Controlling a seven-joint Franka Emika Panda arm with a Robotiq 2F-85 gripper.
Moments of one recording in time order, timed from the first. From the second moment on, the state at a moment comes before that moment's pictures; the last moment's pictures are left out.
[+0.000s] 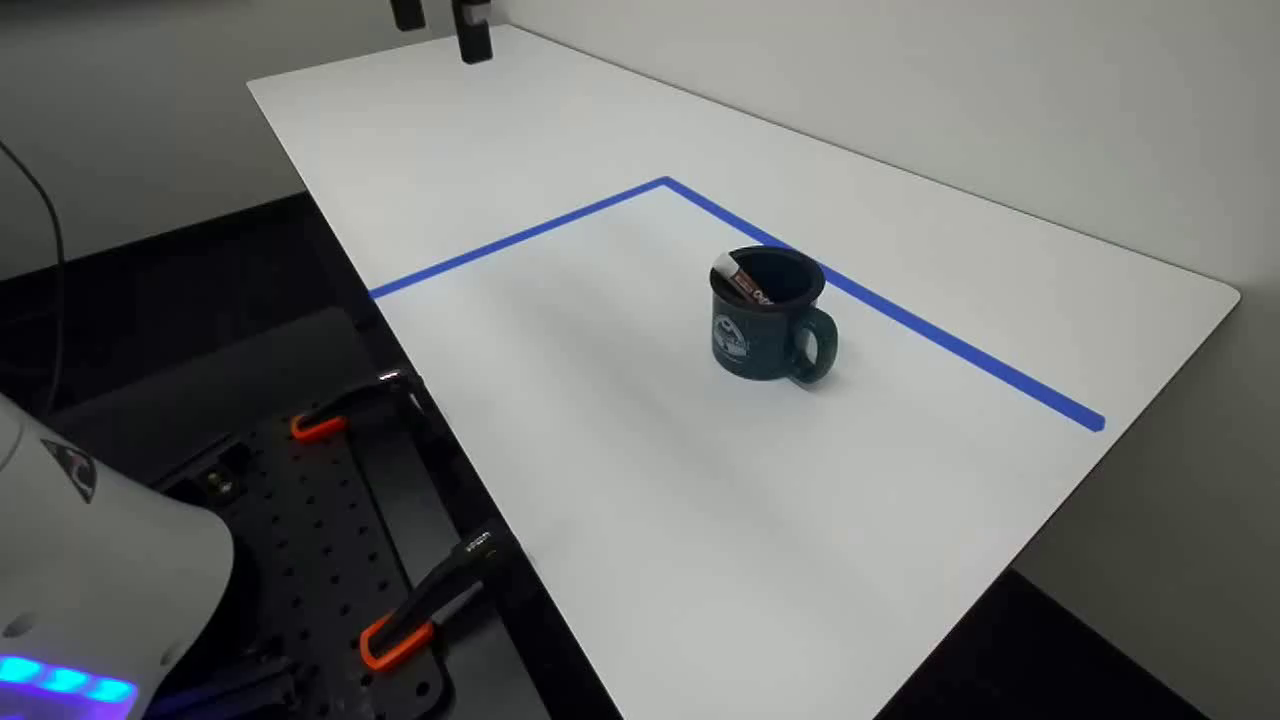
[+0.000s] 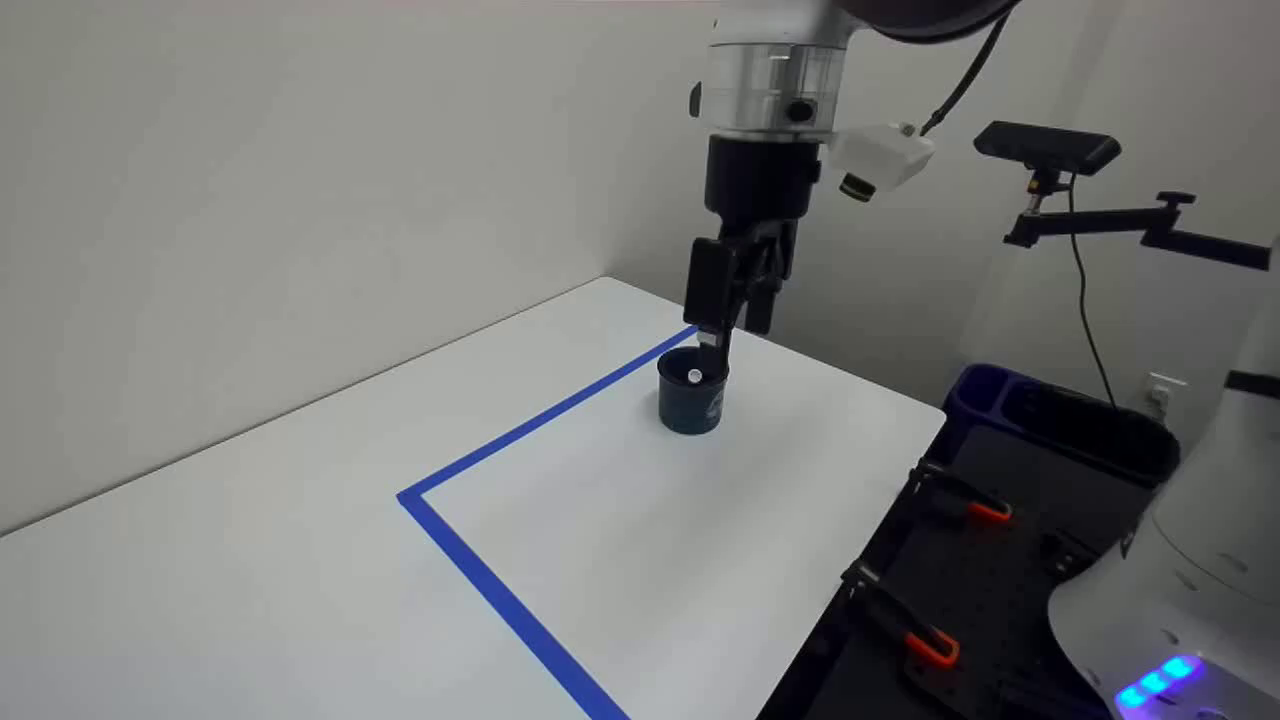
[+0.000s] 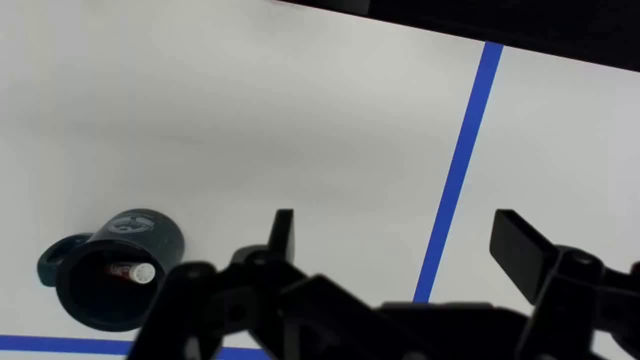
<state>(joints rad) 0.19 -0.46 0.13 -2.66 0.19 2.20 0.03</state>
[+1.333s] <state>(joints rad) -0.08 -0.21 0.00 -2.48 0.18 2.25 0.35</state>
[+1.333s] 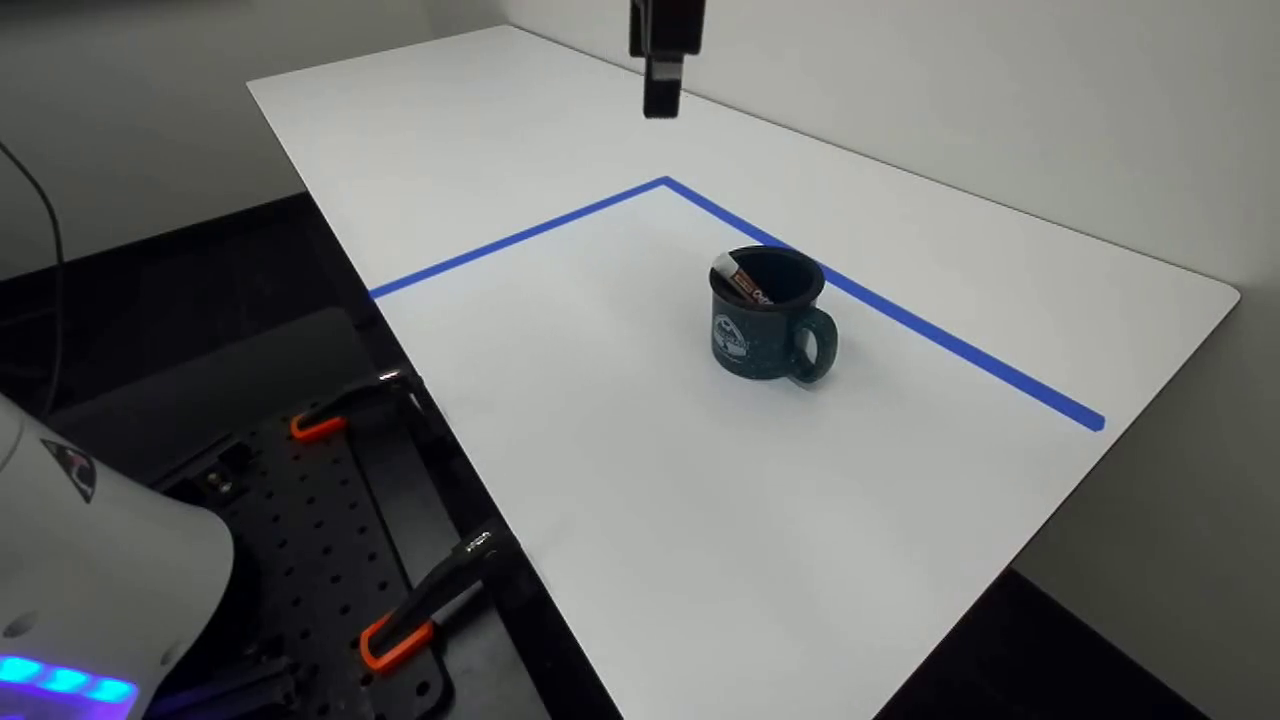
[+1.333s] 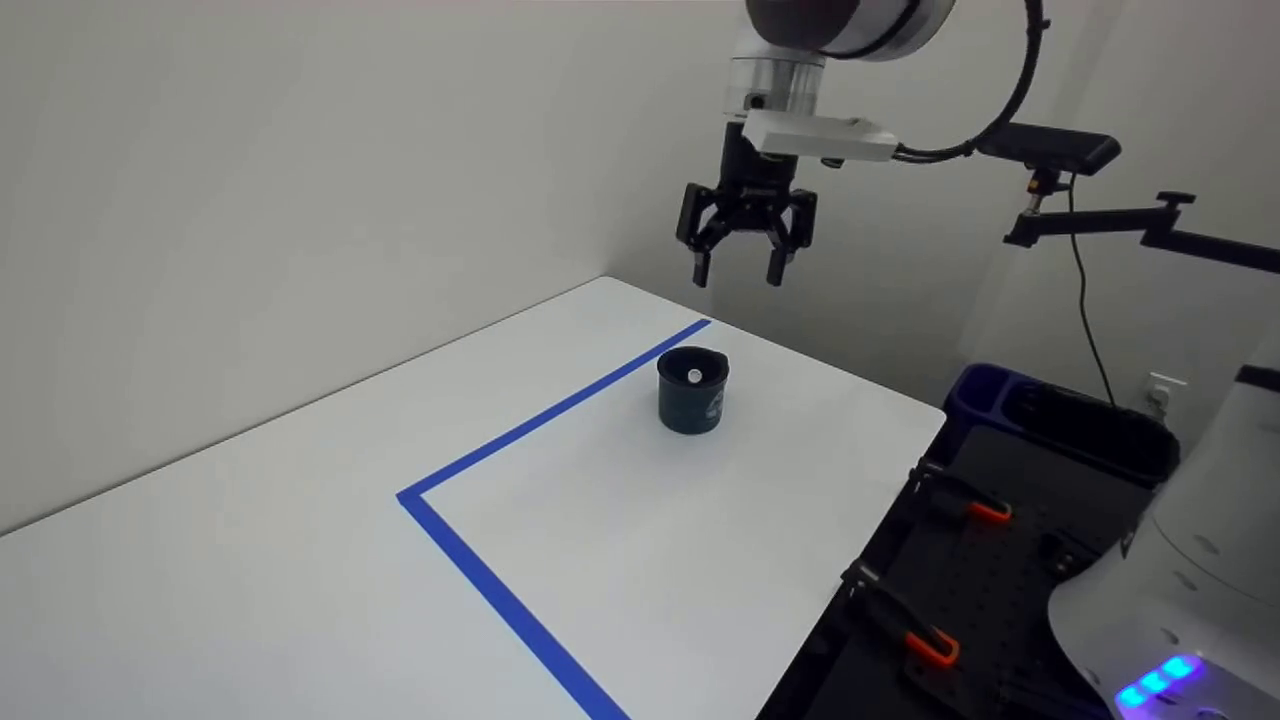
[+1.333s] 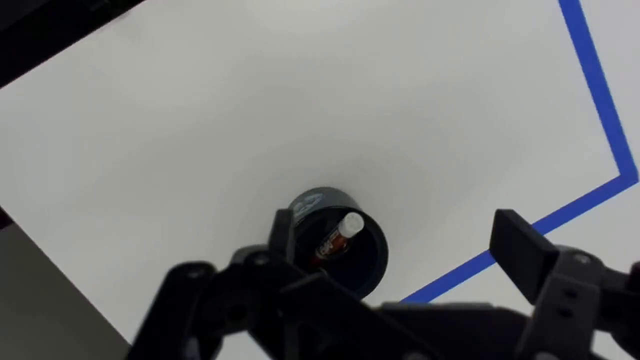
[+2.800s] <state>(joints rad) -0.06 0.33 -0.06 -2.19 0.17 2.36 0.74</state>
